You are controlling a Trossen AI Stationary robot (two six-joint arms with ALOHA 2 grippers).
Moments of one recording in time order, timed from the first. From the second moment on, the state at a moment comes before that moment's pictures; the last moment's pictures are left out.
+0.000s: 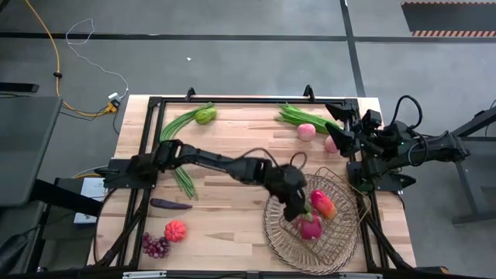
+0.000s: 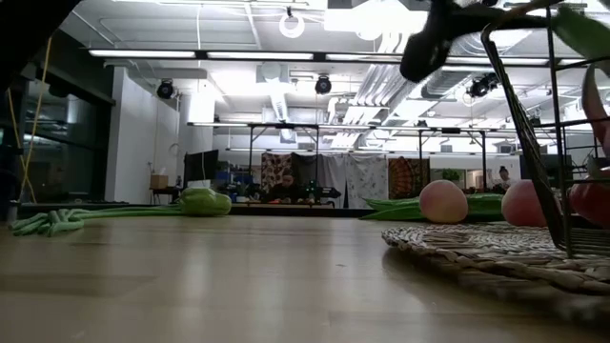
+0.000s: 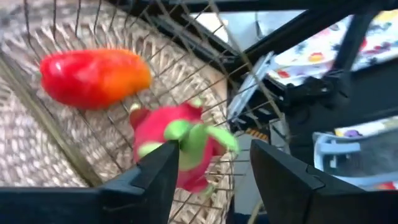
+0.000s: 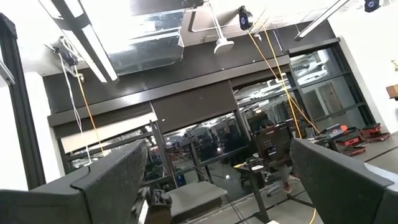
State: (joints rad) left arm -0.05 2.26 2.03 -0.34 0.28 -0.66; right arm 0.09 0.58 0.54 0.59 0.38 0.14
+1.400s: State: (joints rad) left arm -0.04 0.82 0.66 0.23 -0.17 -0.28; right arm 0.09 0.63 0.54 0.23 0.27 0.25
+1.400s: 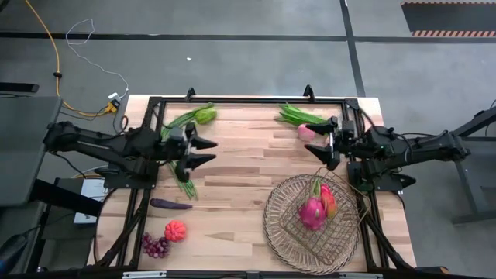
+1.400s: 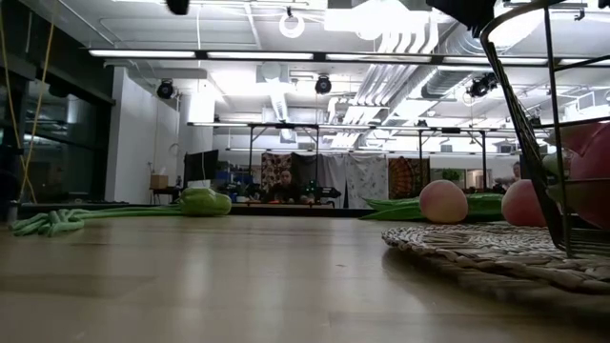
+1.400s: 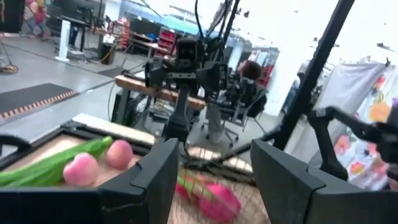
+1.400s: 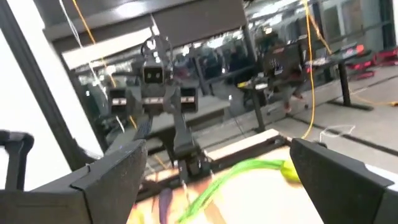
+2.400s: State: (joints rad) left arm -0.07 0.73 0.63 0.10 -0.27 -0.10; right arm -0.22 1.02 1.04 -0.96 0.47 0.80
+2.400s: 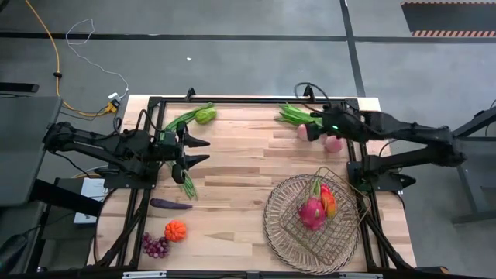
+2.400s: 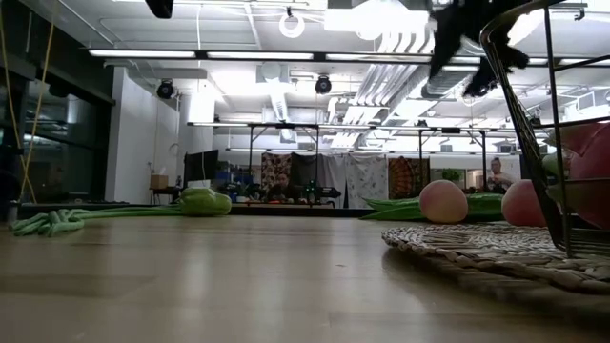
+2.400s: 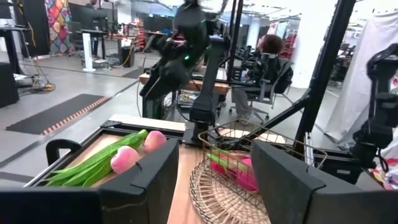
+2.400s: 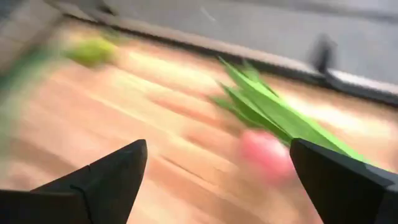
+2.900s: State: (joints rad) left arm -0.07 0.73 0.63 0.10 -0.27 -0.10; right arm -0.45 1.37 0.97 -0.90 0.30 0.73
